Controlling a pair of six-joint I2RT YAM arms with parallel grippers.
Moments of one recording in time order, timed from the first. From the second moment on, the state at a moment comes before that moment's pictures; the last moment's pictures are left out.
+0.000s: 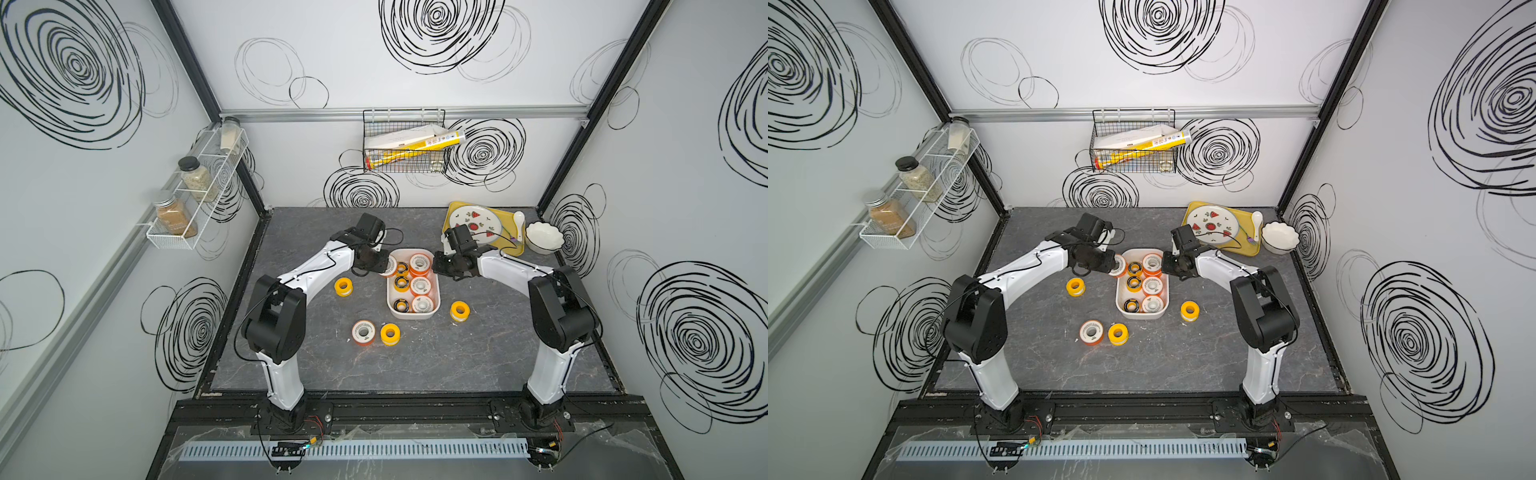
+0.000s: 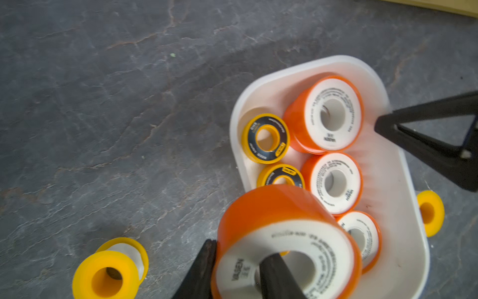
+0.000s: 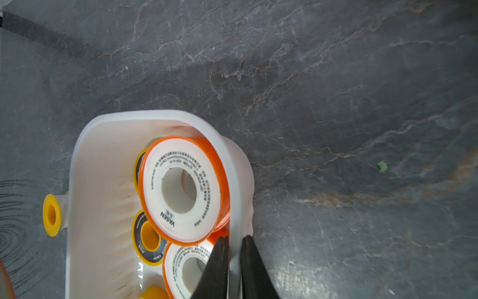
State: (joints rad) left arm -0.46 1.83 1.46 -0.68 0.12 -0.19; right arm 0.43 1.86 1.25 -0.33 -0.16 0.55
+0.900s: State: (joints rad) left arm -0.61 2.04 1.68 -0.83 0.12 -0.21; right arm 0.42 1.82 1.19 -0.28 -0.23 0.51
